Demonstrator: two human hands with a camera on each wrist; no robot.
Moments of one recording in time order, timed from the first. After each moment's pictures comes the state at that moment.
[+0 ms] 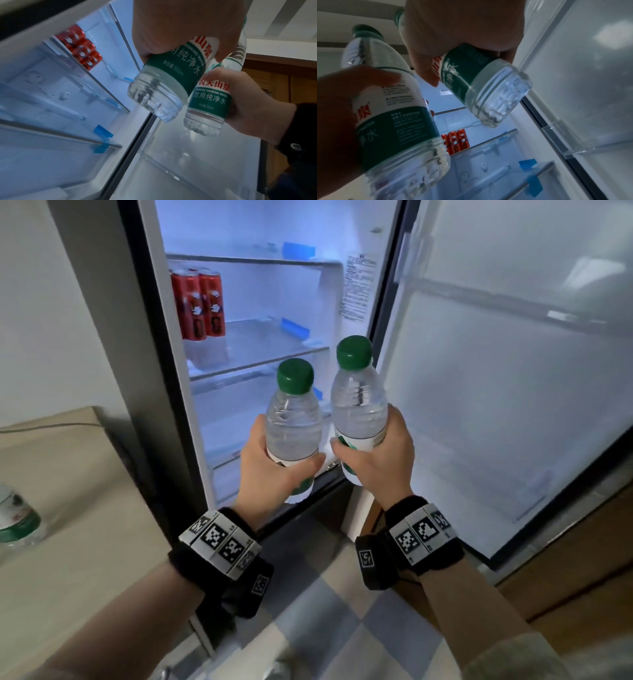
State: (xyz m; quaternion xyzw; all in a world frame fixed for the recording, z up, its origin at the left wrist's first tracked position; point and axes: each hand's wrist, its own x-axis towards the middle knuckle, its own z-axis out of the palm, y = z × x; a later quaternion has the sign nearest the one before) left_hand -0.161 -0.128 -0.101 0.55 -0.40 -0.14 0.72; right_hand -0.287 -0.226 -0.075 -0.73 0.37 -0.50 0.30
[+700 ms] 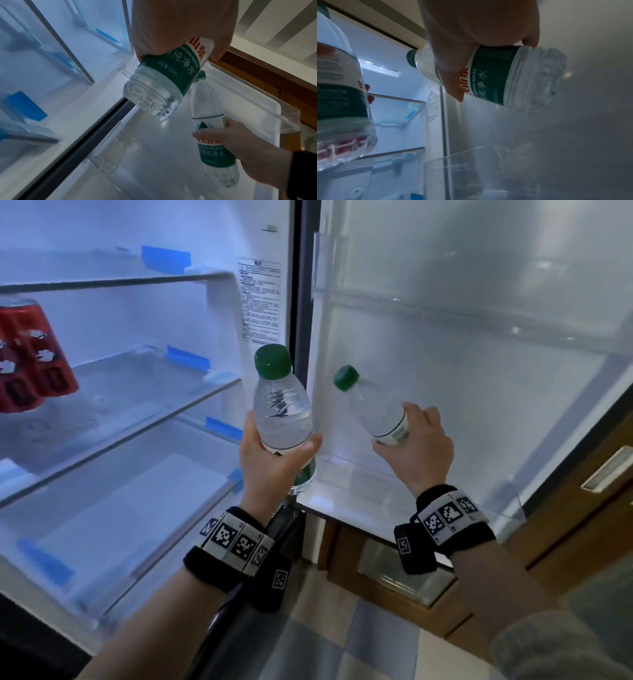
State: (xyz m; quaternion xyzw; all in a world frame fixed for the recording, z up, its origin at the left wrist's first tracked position) left_hand -0.127 -0.337 -0.081 0.44 -0.44 -0.23 0.75; right_hand -0.324 -0.422 -0.075 -0.70 0.59 -0.40 -0.03
